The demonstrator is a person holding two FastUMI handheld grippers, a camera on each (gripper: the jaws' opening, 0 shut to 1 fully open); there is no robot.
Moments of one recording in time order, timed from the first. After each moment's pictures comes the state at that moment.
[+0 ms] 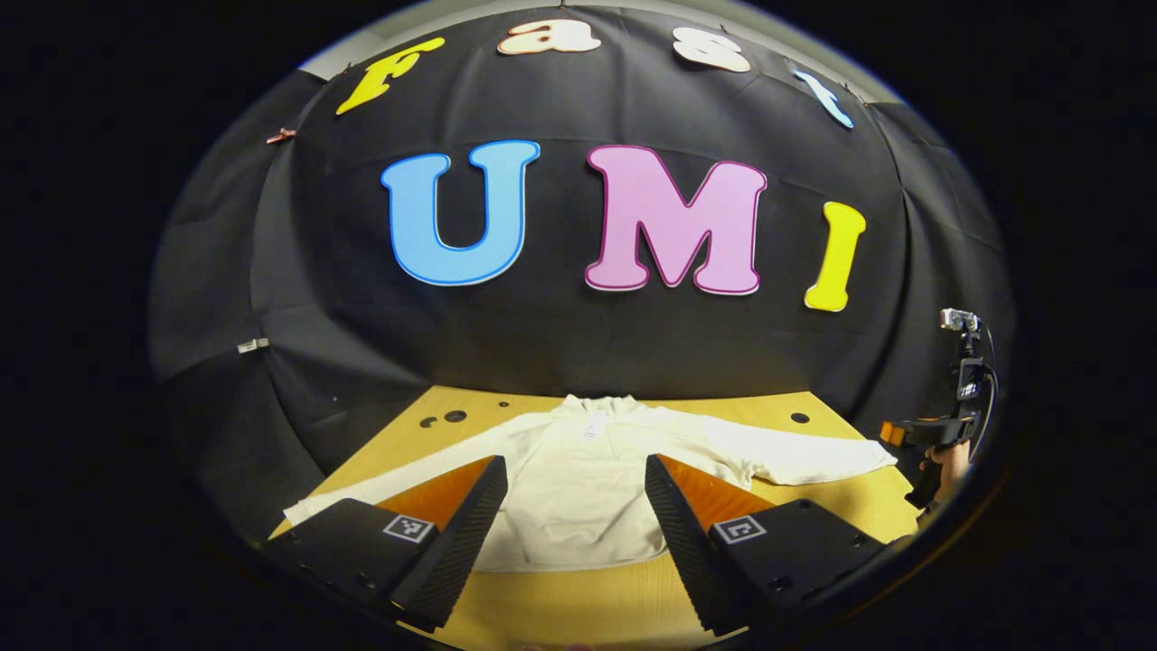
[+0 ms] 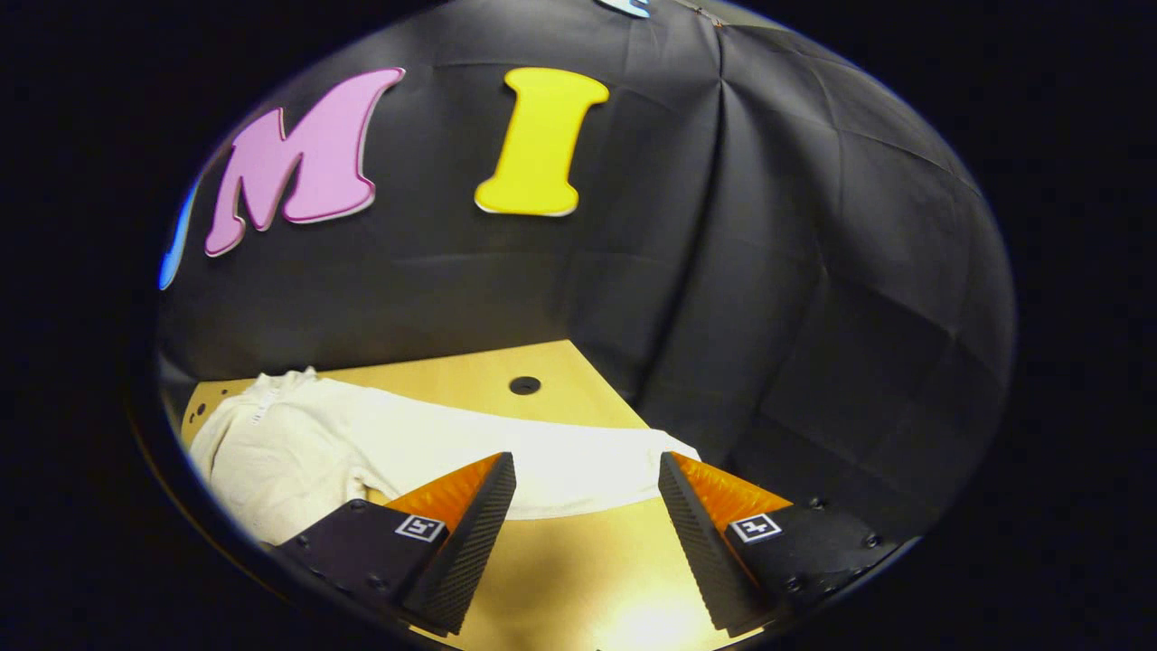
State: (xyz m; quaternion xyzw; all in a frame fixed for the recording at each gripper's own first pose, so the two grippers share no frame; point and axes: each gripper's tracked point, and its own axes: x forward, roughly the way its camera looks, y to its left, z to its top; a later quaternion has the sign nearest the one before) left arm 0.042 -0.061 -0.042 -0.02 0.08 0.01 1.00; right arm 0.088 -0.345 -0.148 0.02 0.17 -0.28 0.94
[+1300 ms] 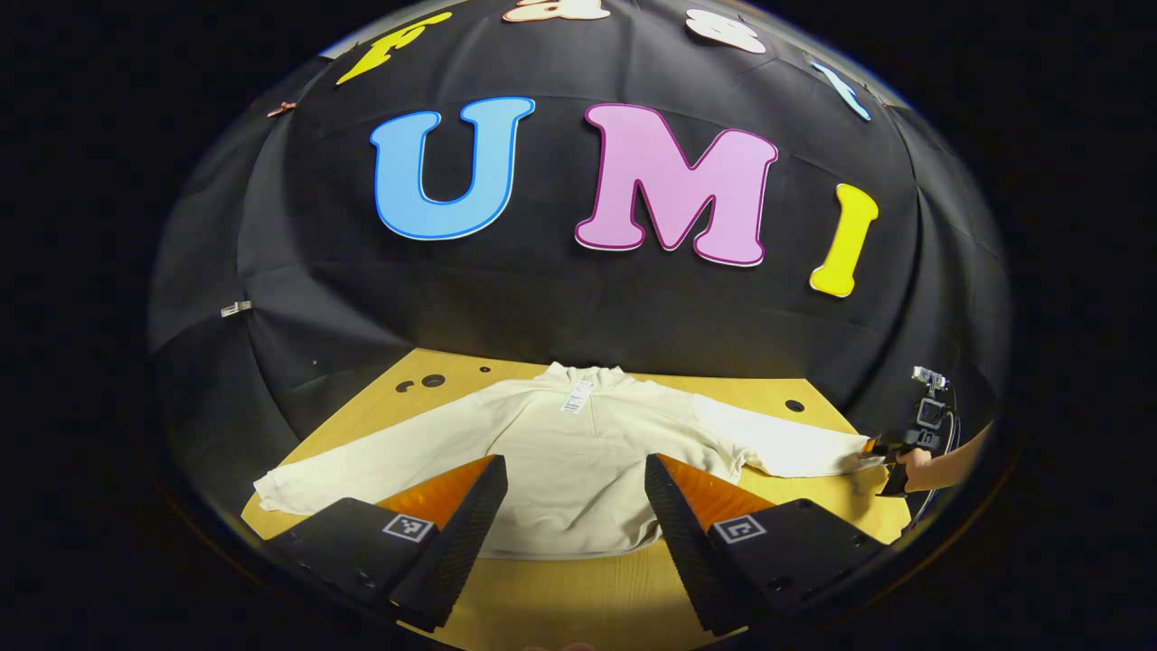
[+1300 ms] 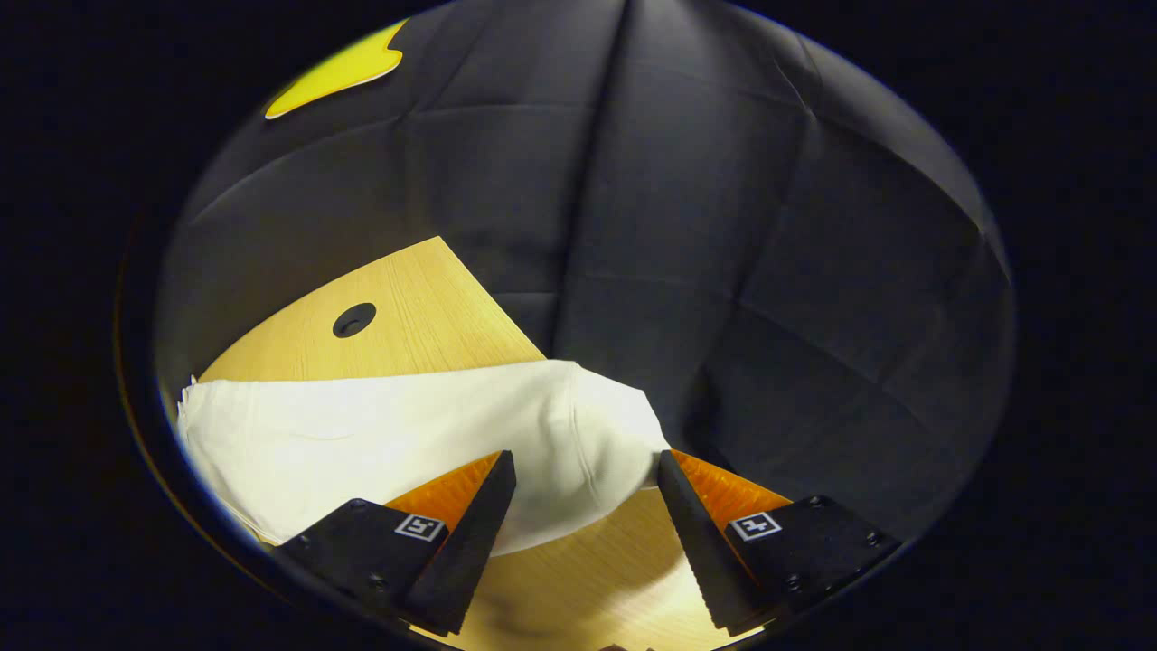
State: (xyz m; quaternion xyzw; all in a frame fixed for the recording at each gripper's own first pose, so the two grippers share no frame) left arm 0.076 -0.083 -0.070 -0.04 0.12 0.00 0.99; right arm 0.134 -0.485 -0.287 0.12 0.29 -0.35 0.88
